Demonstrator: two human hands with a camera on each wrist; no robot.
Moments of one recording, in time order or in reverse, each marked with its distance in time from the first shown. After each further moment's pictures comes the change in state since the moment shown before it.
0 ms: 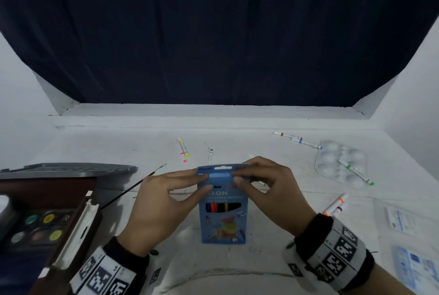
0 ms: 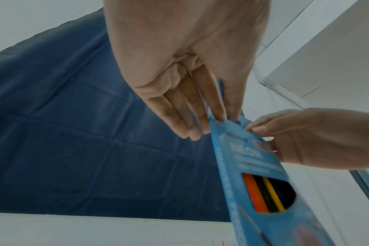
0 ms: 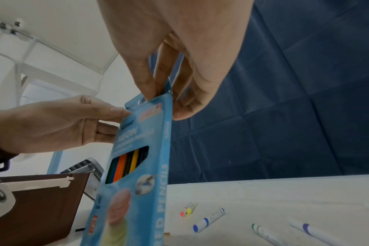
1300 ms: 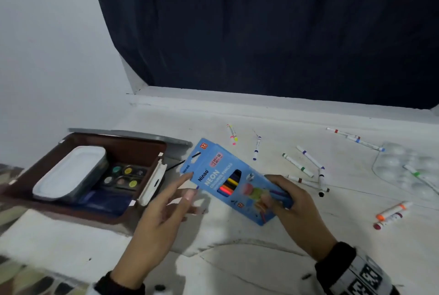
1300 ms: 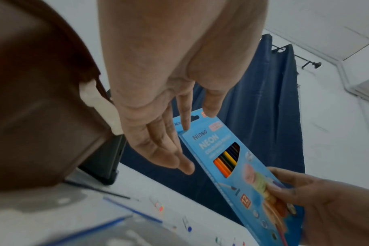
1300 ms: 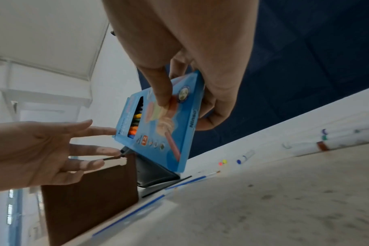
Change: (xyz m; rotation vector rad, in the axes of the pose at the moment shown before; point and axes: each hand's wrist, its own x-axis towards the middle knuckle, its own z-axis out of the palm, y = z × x) left_hand -0.113 -0.004 -0.067 -0.384 0.094 -0.503; right_hand -0.056 -0.015 0.058 0.258 -0.173 0.187
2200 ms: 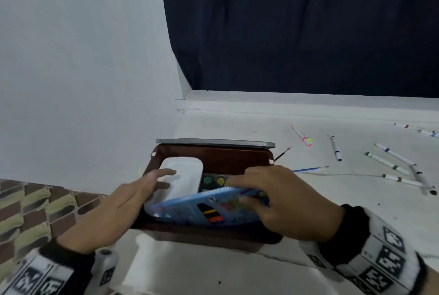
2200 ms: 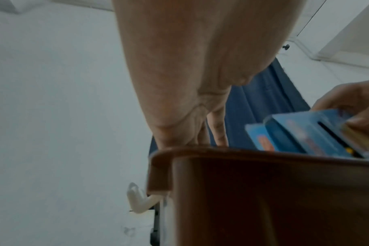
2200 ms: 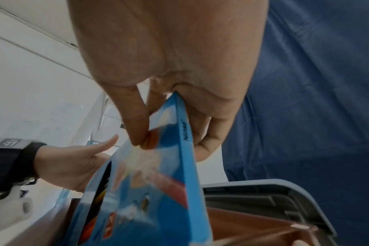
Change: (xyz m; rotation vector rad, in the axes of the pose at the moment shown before) left_hand 0.066 0.002 -0.335 0.582 -0.347 0.027; right_hand 0.094 -0.141 0.254 -0.688 -0.381 -0.298
